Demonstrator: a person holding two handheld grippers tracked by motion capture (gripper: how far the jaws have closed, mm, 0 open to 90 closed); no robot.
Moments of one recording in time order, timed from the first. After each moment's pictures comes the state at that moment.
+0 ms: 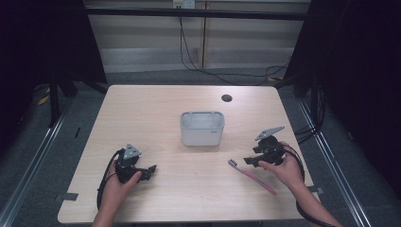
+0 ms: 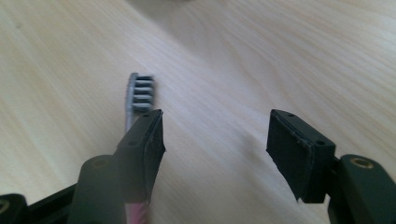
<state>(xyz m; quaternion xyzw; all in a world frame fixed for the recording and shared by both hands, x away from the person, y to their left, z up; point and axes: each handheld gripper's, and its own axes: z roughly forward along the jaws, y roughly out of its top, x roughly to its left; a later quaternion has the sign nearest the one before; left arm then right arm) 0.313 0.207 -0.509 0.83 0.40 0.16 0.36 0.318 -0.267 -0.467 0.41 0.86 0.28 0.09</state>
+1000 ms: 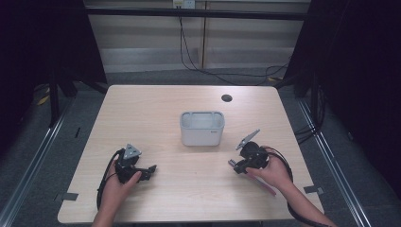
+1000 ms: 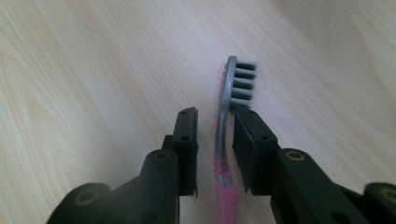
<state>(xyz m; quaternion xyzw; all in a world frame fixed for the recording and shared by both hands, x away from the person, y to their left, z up) 0.313 0.207 -0.509 0.83 0.40 0.16 0.36 0.313 -0.215 -0.470 0.35 0.91 0.21 0.01</state>
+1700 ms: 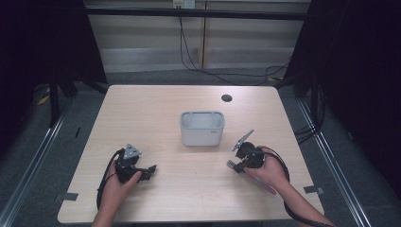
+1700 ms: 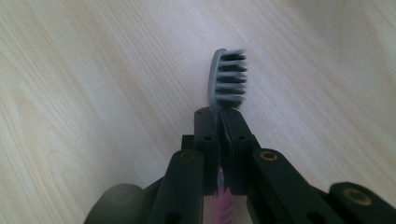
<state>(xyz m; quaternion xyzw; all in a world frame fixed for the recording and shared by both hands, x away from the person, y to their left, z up) 0.313 0.207 -0.509 0.83 0.40 0.16 0.36 0.316 -0.205 -0.472 0.34 0.92 0.17 0.01</state>
